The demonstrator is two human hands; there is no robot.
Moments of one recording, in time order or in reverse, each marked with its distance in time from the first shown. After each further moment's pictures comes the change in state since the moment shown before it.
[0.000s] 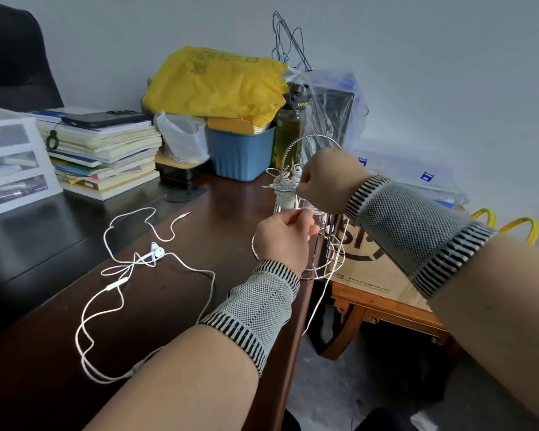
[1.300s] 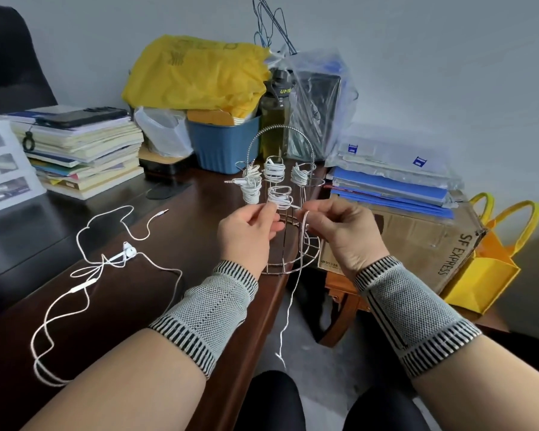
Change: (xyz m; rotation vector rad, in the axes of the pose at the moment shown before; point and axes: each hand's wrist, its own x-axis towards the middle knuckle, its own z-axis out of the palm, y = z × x) left_hand -0.006 0.008 0.001 -0.025 0.085 0.034; right_hand -0.066 0.072 0.069 1.418 0.179 0.200
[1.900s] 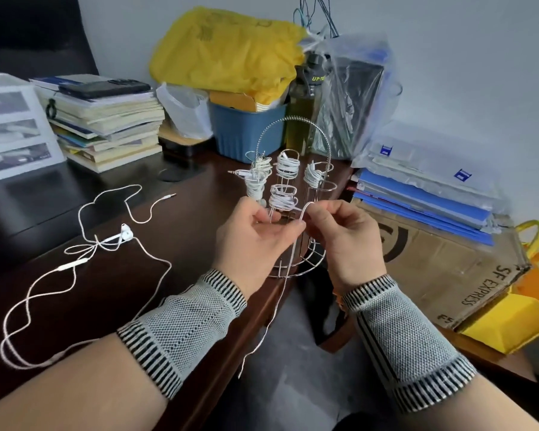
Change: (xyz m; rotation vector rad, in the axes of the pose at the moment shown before) left_hand -0.003 -0.006 0.002 0.405 0.024 0.167; right_hand 0.022 0.009 0.003 0.083 -0.015 -0.016
